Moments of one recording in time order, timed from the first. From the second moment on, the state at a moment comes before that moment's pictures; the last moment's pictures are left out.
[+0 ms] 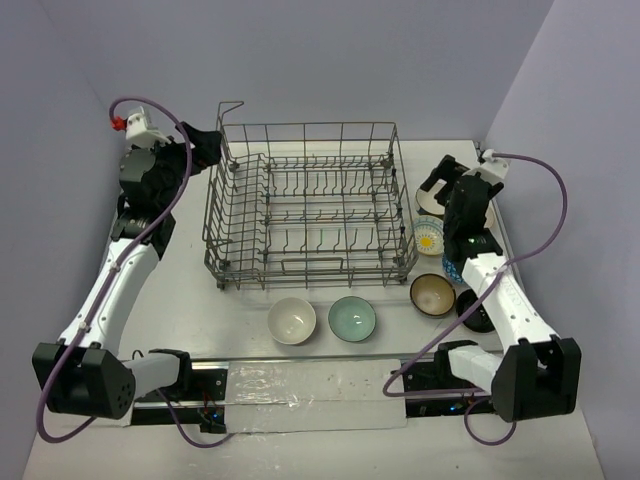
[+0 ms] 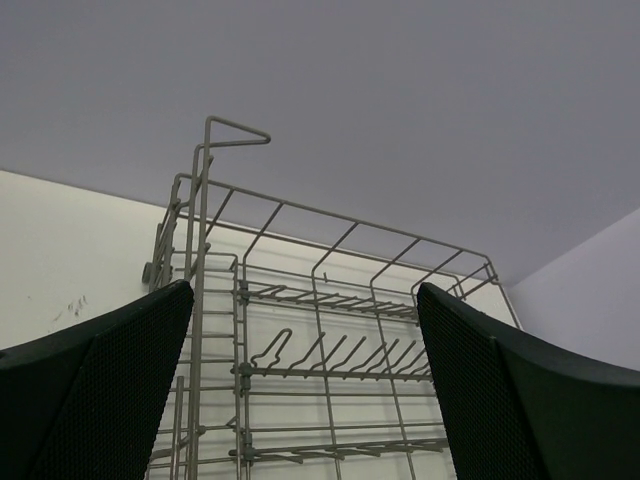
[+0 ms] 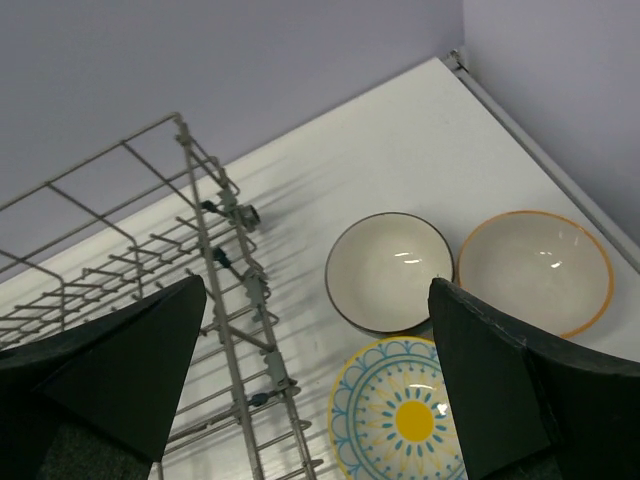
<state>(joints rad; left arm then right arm) -0.14 1.18 1.08 0.15 0.02 -0.52 0.10 1.08 0.79 0.14 0.40 0.37</state>
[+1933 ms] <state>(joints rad) -0.43 1.29 0.97 0.21 -0.09 -0.35 -0.42 1.48 0.82 -0.16 0.18 0.62</state>
